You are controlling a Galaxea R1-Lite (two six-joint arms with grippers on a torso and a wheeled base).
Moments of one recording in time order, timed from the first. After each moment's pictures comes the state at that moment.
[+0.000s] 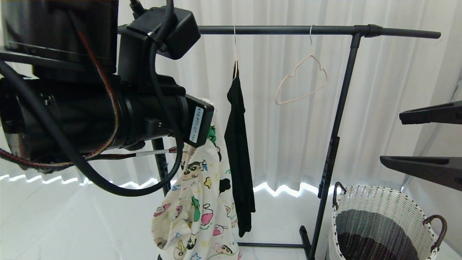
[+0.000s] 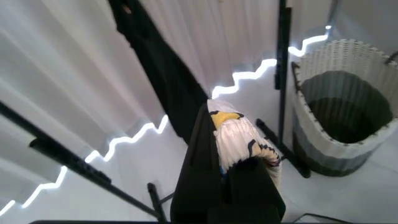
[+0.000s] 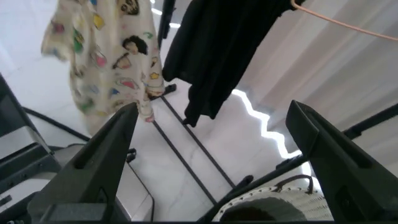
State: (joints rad) left arm -0.76 1.50 -1.32 0.15 0.27 0.14; right arm 0.71 1.14 -1.19 0.39 0.06 -0.19
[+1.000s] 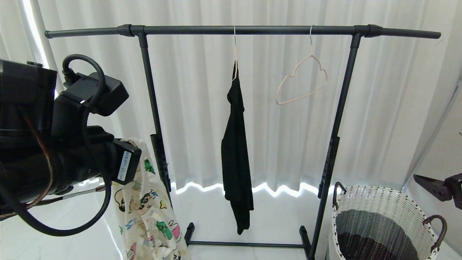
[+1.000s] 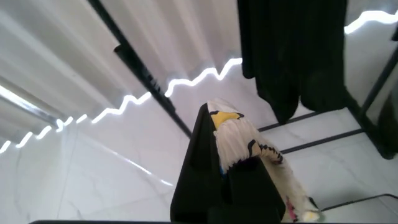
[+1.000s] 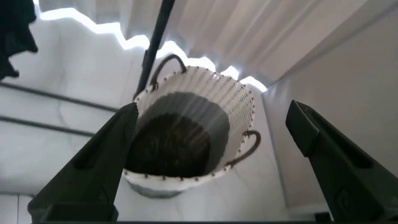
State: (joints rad) left arm -0.51 1.30 -0.97 0.15 0.34 0.17; right arm 0.35 1.08 -0.73 0.06 -0.37 -0.19
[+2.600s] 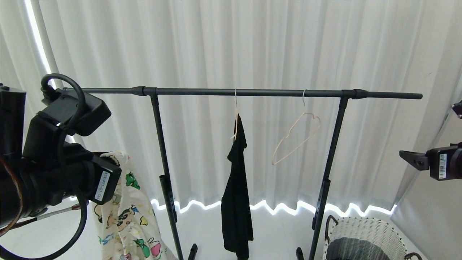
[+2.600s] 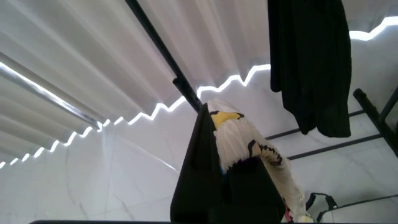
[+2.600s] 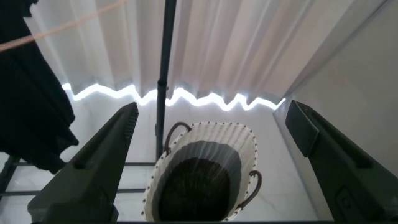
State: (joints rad) left arm -0.48 1.22 -0.86 0.13 0.34 0.25; right arm 0.27 1.21 -0.76 -0.11 -0.32 -0.02
